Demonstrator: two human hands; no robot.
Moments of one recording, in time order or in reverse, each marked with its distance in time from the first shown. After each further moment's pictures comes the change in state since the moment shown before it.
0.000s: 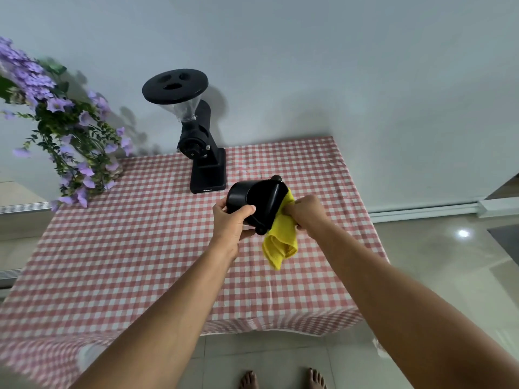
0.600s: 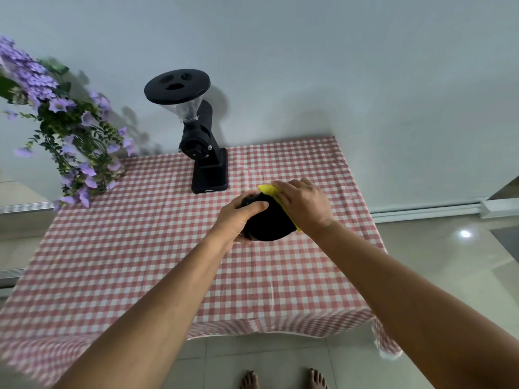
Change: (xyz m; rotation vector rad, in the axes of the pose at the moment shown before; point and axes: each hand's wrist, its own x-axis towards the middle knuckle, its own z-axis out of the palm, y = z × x) left_hand -0.006 0.028 0.000 0.354 -0.213 -0.054; right_hand -0.018 -0.005 -0.005 -0.551 0.416 -1.068
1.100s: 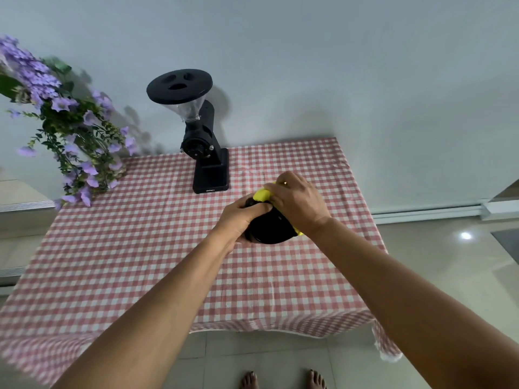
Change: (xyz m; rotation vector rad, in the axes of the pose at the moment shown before) left_hand 0.000 0.001 0.004 -0.005 0.006 -0.008; right_hand 0.009 -0.011 -0.007 0.014 -0.171 -0.080
